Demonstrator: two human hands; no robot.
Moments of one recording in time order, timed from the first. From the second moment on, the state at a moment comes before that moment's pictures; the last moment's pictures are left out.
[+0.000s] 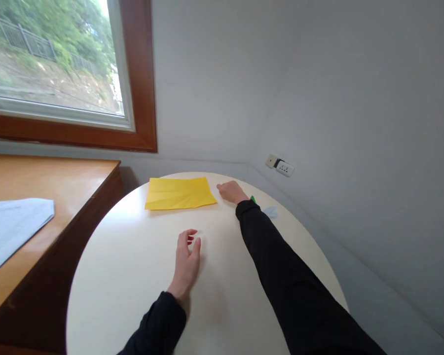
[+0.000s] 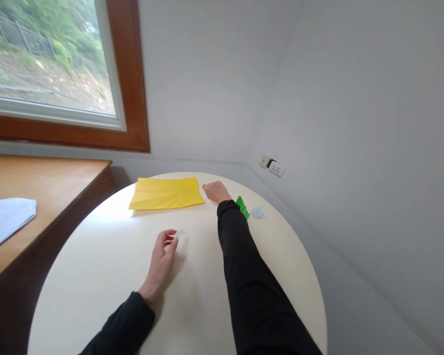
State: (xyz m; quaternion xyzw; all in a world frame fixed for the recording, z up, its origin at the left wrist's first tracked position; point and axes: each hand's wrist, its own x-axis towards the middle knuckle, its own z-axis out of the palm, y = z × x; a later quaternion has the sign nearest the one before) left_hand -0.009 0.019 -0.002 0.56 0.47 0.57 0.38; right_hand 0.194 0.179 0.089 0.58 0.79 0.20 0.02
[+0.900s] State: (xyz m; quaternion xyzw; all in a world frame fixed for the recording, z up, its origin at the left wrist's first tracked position) left_hand -0.029 0.029 0.004 0.59 0.49 0.60 0.24; right_hand 0.147 0.113 0.008 0.32 0.92 0.21 -0.07
